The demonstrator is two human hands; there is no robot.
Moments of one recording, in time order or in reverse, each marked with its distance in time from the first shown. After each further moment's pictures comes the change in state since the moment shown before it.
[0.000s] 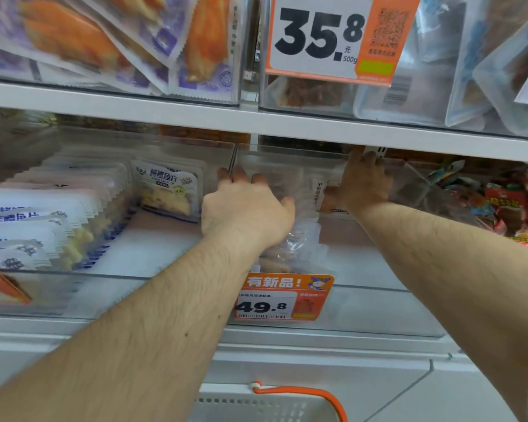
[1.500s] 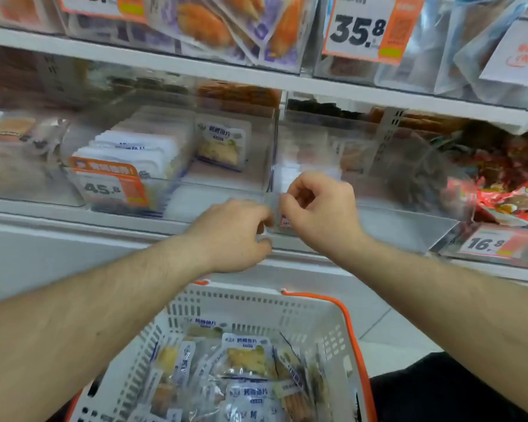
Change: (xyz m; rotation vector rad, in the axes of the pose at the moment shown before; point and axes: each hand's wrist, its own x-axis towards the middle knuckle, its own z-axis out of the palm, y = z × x) left_hand -0.156 -0.105 -0.015 -0.162 -0.187 0.373; right_hand -0.265 -0.070 -0.131 0.907 0.001 -0.383
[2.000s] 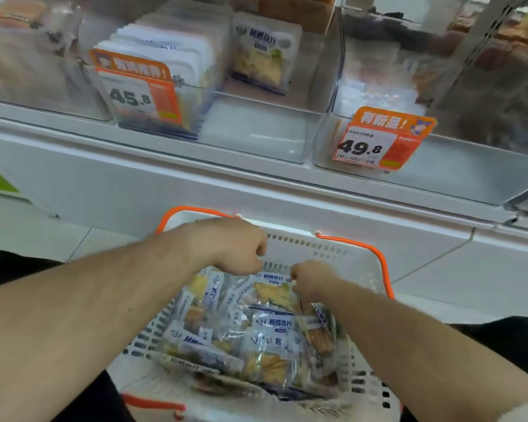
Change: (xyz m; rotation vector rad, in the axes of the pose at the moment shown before) left_hand -0.049 -0.058 0.084 0.037 -0.686 -0.110; right_hand -0.152 0.125 0.154 -0.657 -1.196 0.271
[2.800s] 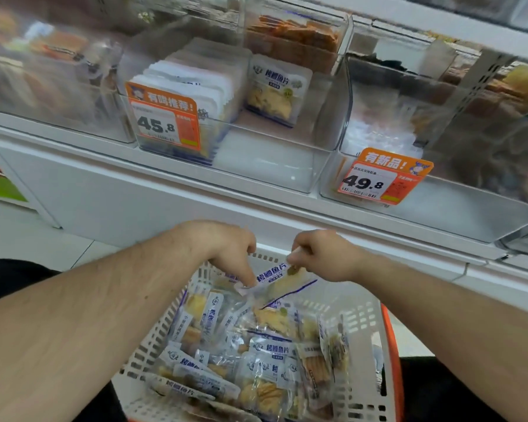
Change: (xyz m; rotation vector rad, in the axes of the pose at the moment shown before) left_hand -0.008 -0.024 -0.022 -0.112 -0.028 -0.140; right_hand -0.059 -0.006 -0.129 0.360 0.192 -0.264
